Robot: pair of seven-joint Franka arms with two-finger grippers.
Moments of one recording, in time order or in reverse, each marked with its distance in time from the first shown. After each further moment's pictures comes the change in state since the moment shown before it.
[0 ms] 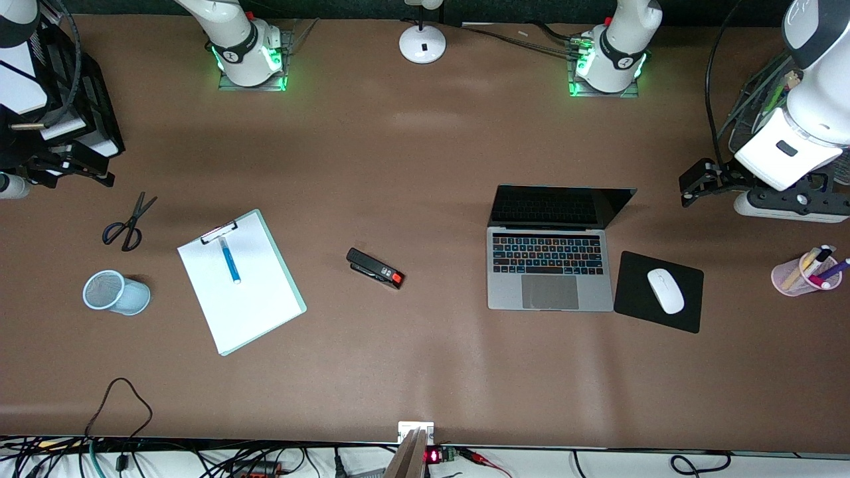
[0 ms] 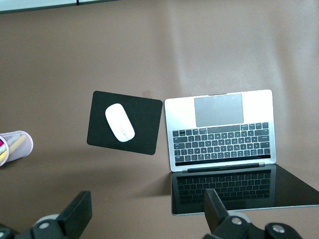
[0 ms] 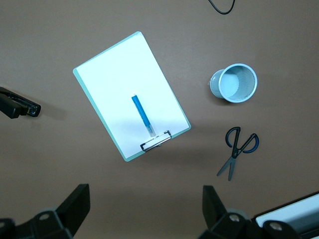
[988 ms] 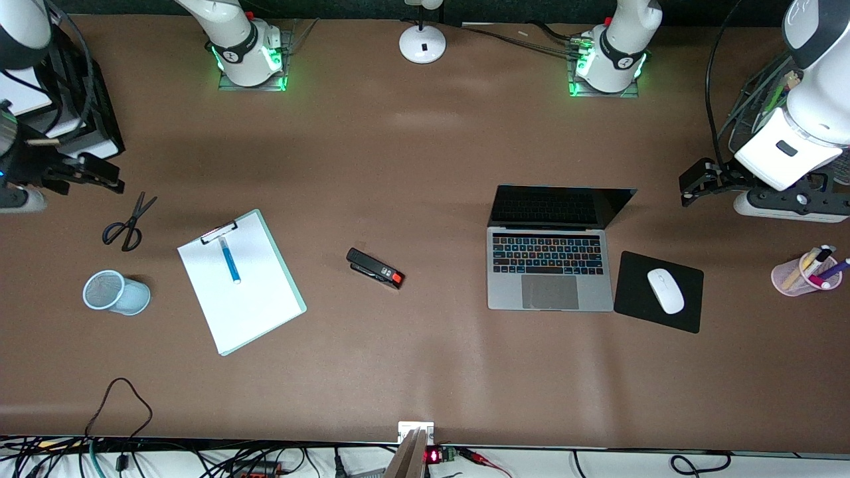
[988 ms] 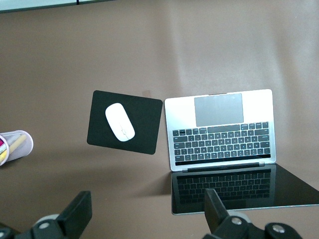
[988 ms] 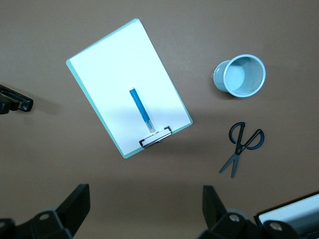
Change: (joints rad) left arm 0.000 0.000 0.000 0.005 0.000 -0.003 0.000; right arm 0.000 0.064 0.000 -0.010 0.000 0.011 0.000
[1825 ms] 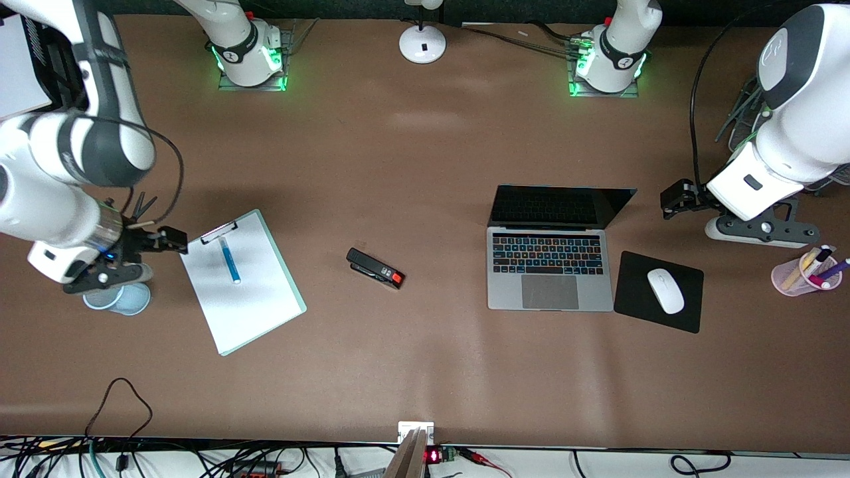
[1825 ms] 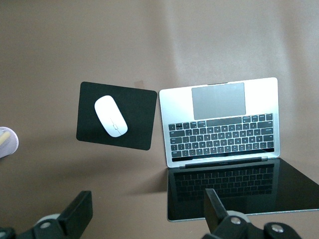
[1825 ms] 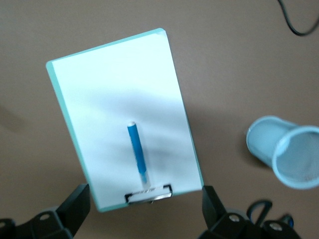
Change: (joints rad) left arm -0.009 0.087 -0.006 0.018 0.000 -0.008 0.000; right arm 0.037 0.270 0.008 -0.070 0.003 0.370 -0.220
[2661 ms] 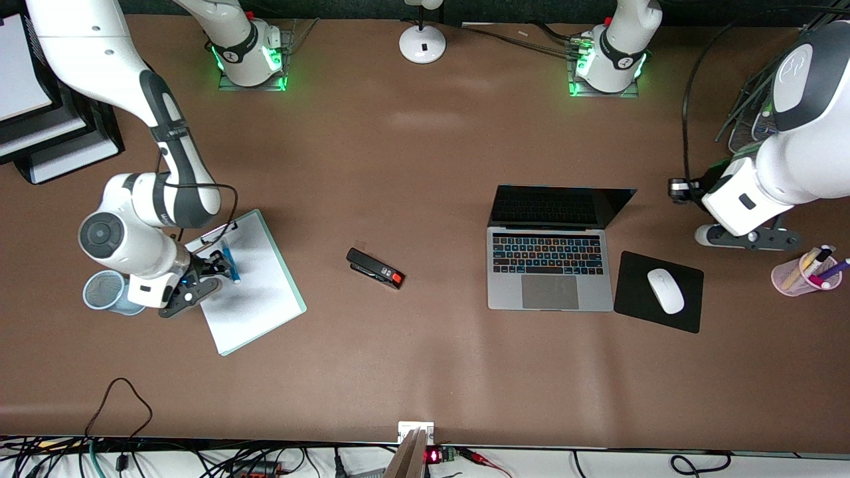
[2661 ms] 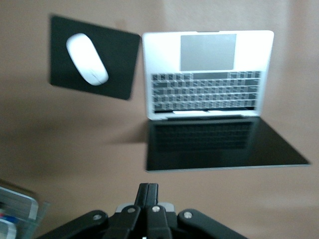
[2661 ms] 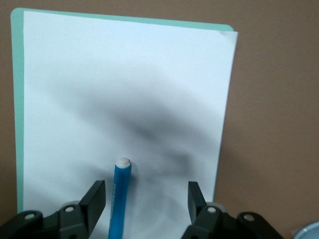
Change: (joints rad) left arm 0.000 0.126 -0.001 0.200 -0.118 -0.342 -0.105; right arm 0.033 0.210 0.011 -0.065 0.000 0.303 -0.284
